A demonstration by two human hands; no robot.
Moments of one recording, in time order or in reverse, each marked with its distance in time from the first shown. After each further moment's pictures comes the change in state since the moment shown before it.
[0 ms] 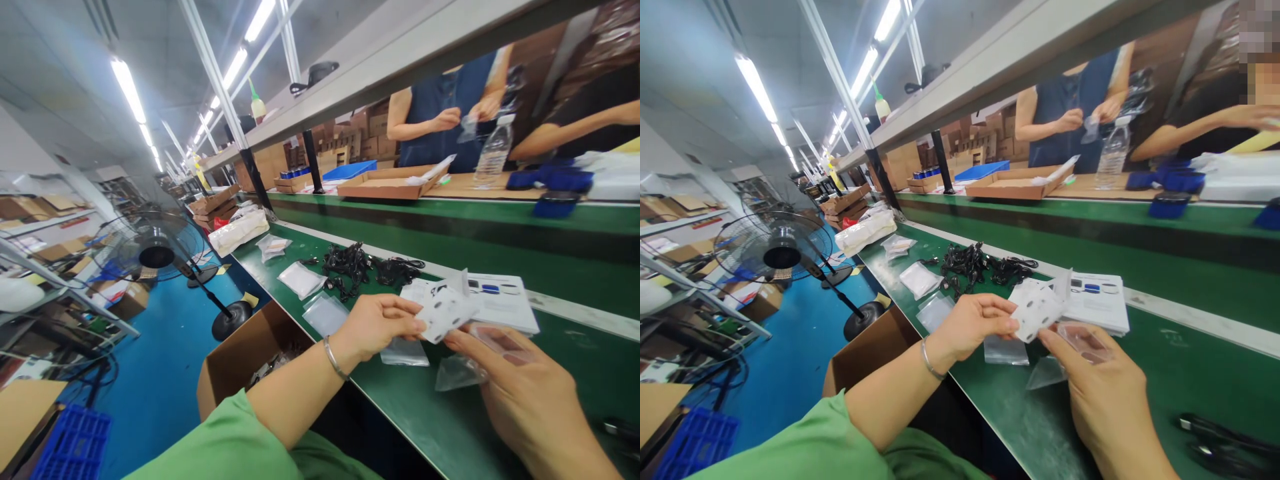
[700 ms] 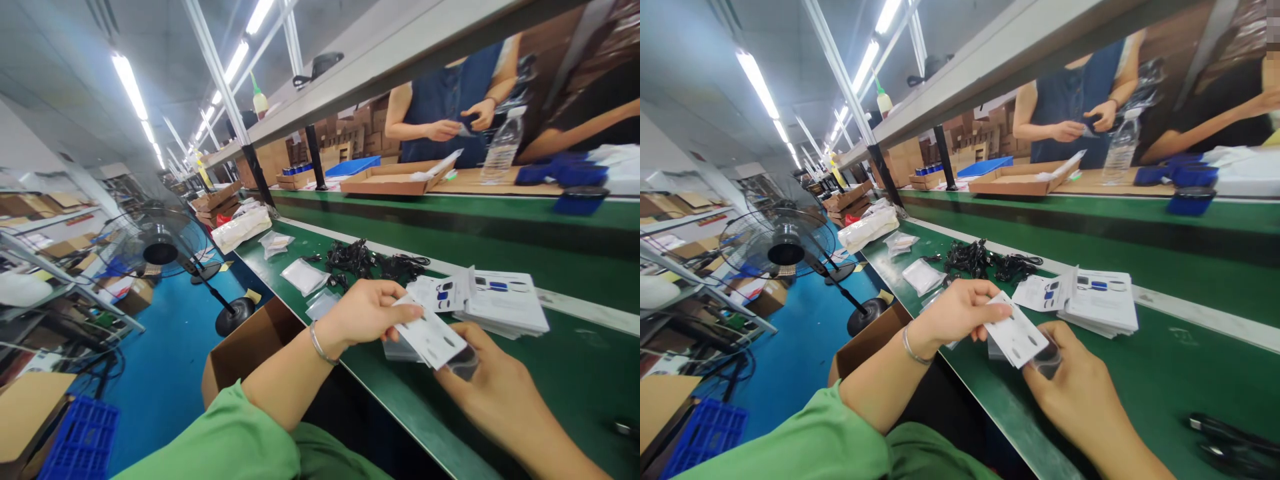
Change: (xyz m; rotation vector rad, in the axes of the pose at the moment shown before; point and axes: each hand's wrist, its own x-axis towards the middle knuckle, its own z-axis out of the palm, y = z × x) left_hand -0.026 0.051 -0.002 0.421 -0.063 0.011; right_hand -0.022 -0.034 0.008 -0.246 -0.206 -0.125
